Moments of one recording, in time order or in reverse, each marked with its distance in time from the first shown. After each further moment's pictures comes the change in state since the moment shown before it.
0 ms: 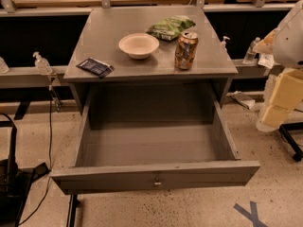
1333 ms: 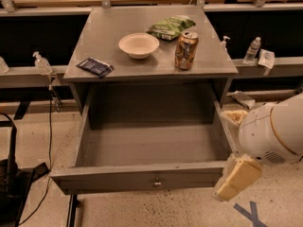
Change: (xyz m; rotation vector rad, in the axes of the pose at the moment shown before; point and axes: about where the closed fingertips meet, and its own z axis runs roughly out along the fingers) arm -0.017 0.103 0.109 -0.057 -0.293 0.089
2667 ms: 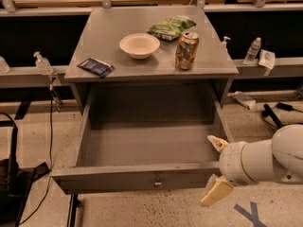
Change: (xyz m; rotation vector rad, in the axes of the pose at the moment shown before) arm 0.063 -0.016 0.137 0.047 -0.098 -0.018
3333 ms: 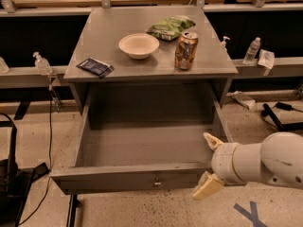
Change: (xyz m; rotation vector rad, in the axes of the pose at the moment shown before) arm 0.000 -0.012 0.022 0.075 -0.030 -0.017
